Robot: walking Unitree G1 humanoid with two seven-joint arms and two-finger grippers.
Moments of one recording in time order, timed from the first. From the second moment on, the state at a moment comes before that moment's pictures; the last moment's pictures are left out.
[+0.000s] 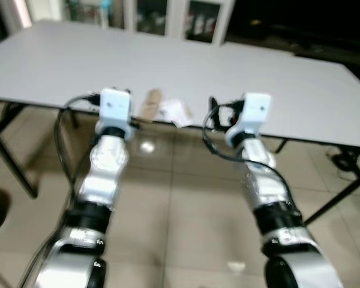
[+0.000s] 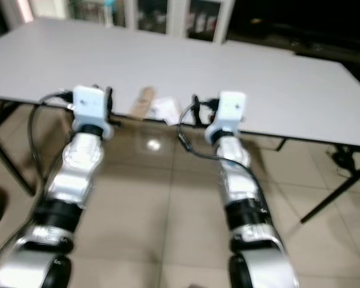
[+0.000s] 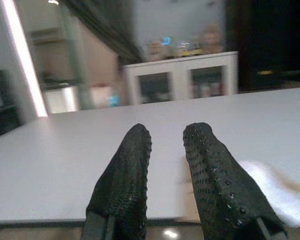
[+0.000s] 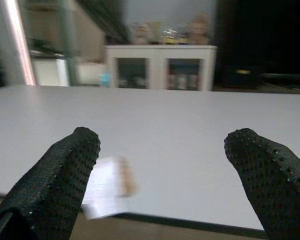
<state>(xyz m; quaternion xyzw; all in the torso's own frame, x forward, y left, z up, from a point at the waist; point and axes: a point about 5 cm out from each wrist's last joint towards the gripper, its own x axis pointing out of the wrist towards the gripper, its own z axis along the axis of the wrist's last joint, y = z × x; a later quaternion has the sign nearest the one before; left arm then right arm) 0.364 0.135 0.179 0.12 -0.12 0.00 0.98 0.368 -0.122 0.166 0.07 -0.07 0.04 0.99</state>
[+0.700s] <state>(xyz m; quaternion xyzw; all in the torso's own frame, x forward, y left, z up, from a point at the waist) 0.363 0.124 0.180 0.13 -0.12 -0.02 0.98 0.365 -0.117 0.165 0.08 -0.06 0.05 0.99</state>
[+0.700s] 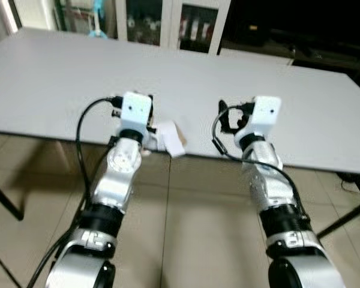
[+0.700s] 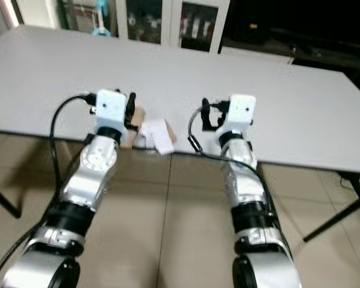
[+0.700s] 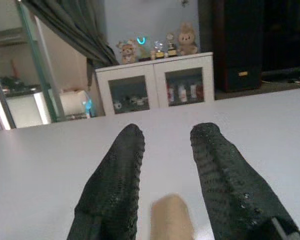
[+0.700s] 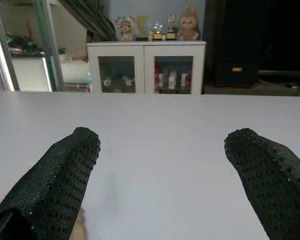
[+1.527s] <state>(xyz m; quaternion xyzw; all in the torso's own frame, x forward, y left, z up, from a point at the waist) 0.361 0.132 0.176 0.13 -0.11 -0.03 0.99 0.362 -0.099 0.163 0.09 -0.05 0.09 0.99</state>
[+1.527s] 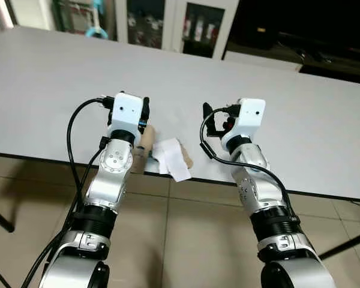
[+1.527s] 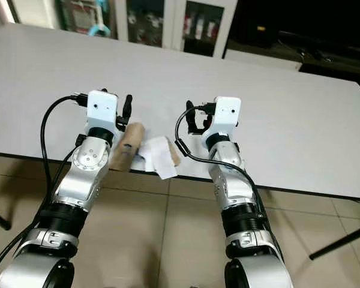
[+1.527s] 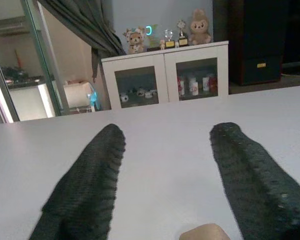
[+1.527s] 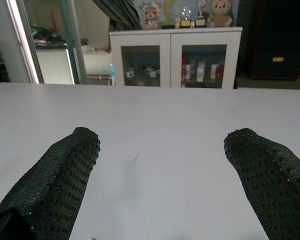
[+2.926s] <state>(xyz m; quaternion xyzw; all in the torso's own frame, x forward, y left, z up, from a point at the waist) 0.365 0.120 0.155 0.12 -0.04 -0.06 0.99 0.350 -0.075 0.148 0.05 0.01 0.22 0.97</state>
